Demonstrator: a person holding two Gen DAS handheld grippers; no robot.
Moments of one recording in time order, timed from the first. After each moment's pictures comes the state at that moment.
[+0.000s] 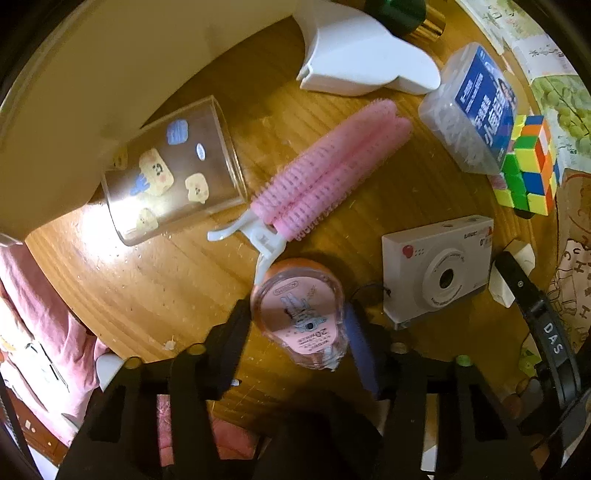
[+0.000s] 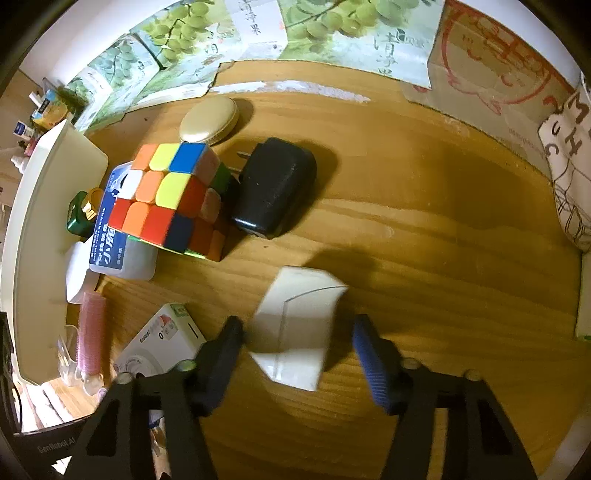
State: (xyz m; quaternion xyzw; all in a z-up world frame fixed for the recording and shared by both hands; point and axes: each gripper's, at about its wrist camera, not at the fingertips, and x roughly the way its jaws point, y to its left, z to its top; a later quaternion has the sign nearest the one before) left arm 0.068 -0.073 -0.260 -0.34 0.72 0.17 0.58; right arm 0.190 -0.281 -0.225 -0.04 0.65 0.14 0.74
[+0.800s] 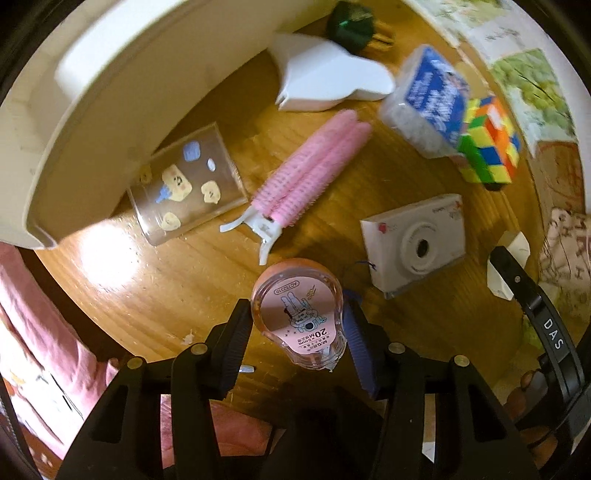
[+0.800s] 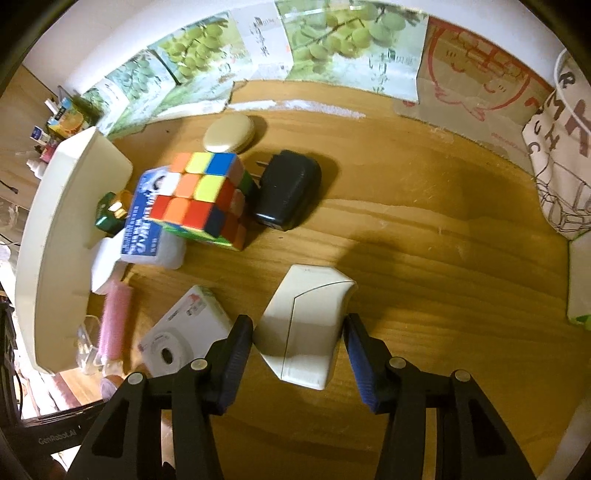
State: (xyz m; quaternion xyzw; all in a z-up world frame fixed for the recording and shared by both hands) left arm 0.043 -0.062 -0.215 -0.29 0.71 0.13 0.63; right arm 0.156 -0.290 -0.195 -0.02 0.63 0.15 0.76
